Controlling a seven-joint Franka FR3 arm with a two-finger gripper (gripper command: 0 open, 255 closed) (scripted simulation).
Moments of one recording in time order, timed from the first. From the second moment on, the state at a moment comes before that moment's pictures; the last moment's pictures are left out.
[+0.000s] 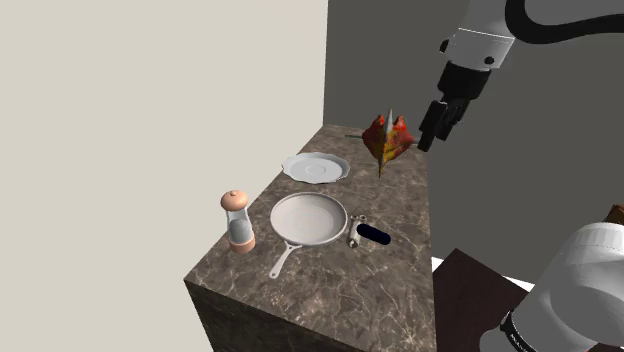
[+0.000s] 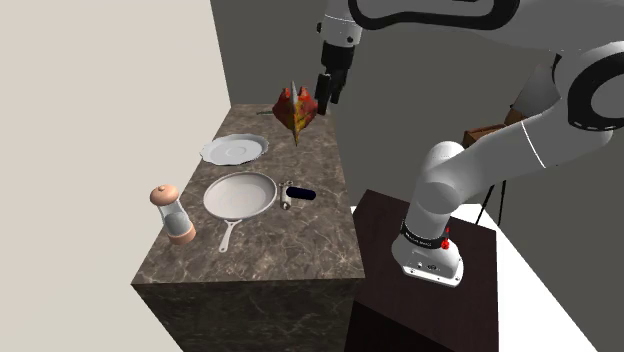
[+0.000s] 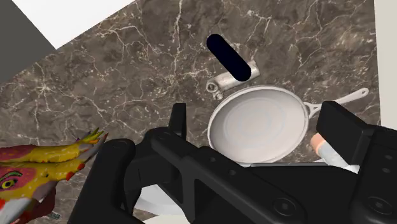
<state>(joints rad) 0.00 -0.82 0.05 -2.33 0.07 1.64 -0.03</state>
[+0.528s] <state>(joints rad) 0.05 -0.75 0.10 -2.47 0.01 1.83 -0.12</state>
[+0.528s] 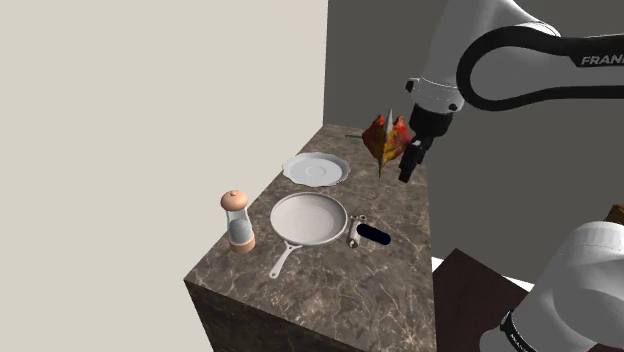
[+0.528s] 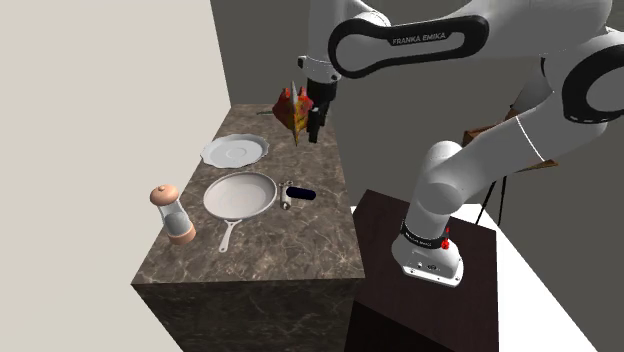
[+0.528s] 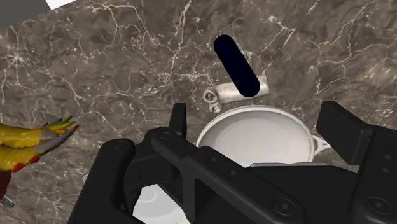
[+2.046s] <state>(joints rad) 0.02 -0.30 0.29 -2.73 -0.33 2.48 -0.14</state>
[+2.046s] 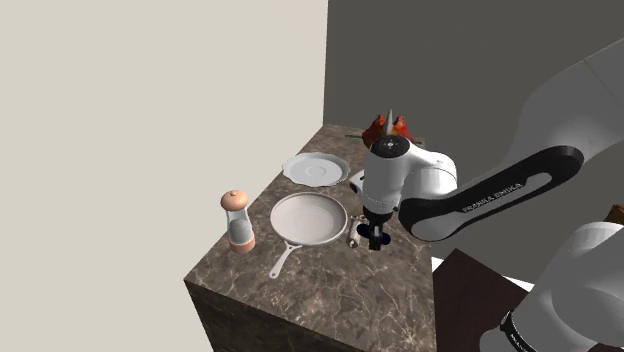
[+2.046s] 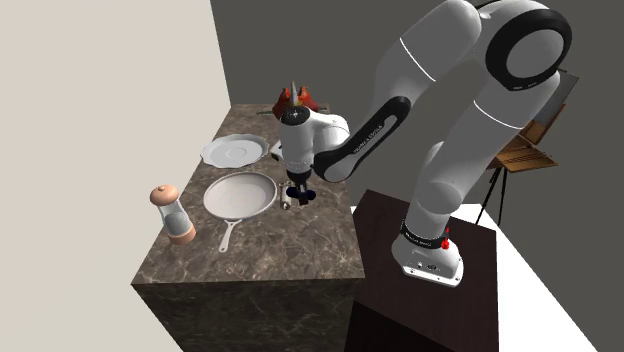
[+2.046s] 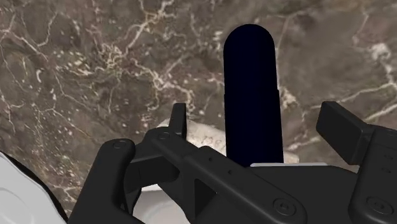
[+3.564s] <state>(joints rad) 0.07 -0.43 0.26 -2.67 -0.25 2.30 -0.23</state>
